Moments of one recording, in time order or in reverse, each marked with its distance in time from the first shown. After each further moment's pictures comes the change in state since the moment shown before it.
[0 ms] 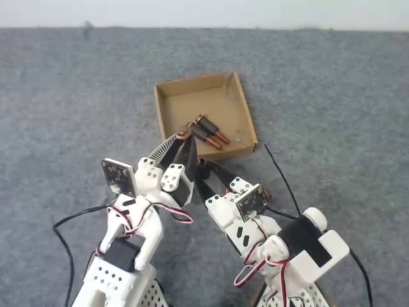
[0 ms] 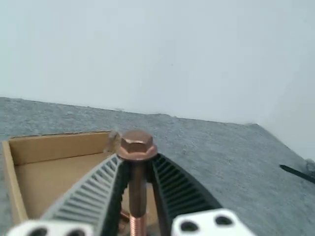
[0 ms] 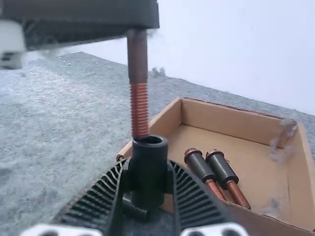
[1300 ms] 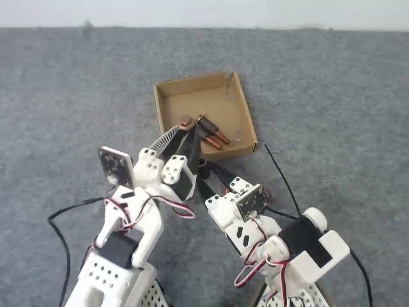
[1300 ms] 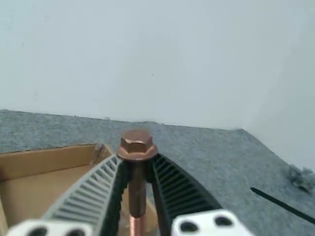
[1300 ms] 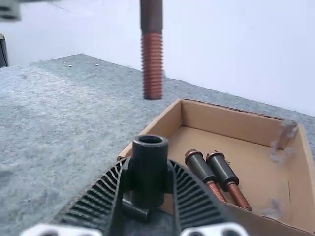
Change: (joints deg) left arm 1.5 6.9 -10.7 2.4 0.3; right arm -0.1 -0.1 0.0 0.0 -0.1
